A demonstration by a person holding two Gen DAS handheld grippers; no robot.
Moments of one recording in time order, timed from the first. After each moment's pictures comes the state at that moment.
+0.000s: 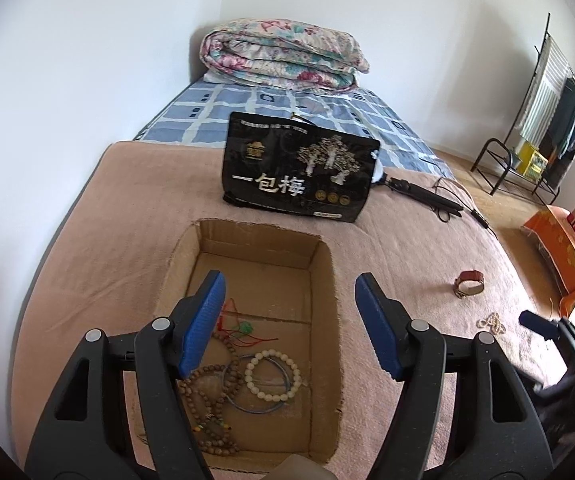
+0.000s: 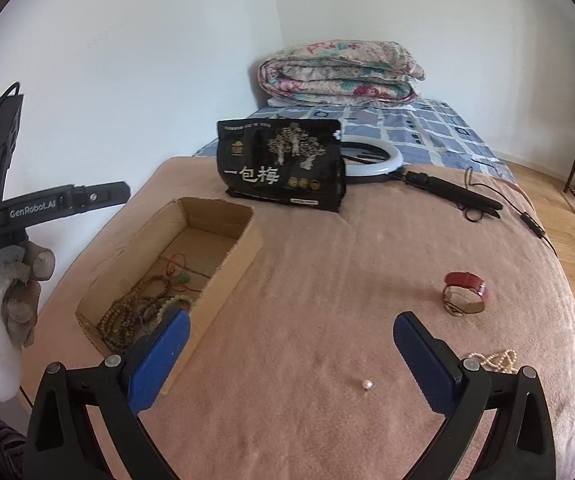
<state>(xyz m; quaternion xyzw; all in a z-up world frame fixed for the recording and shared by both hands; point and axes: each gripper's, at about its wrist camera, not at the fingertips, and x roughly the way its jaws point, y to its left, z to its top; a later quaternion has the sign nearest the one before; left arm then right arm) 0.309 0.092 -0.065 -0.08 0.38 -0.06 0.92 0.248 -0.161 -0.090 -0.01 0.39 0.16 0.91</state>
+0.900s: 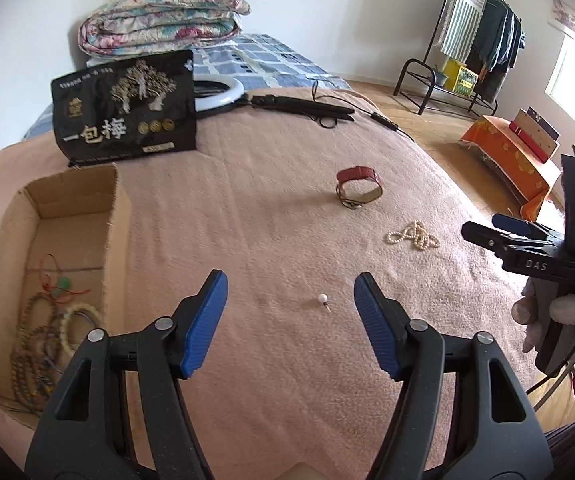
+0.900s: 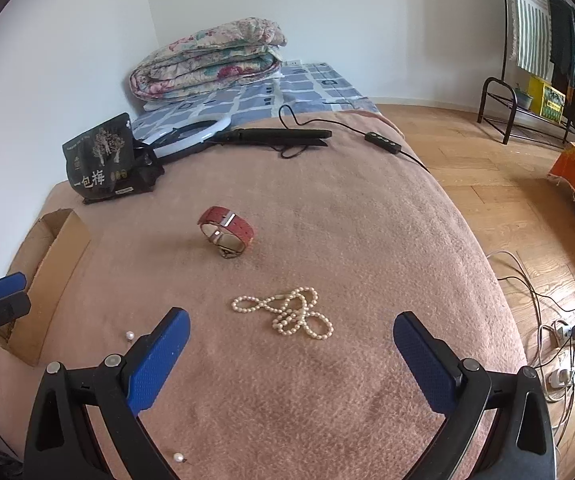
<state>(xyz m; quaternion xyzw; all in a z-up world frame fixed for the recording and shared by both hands) 0.280 -0.085 -0.128 0.00 0.43 -0.20 0.88 0.250 -0.368 -0.142 0.05 0.42 0.02 0.90</state>
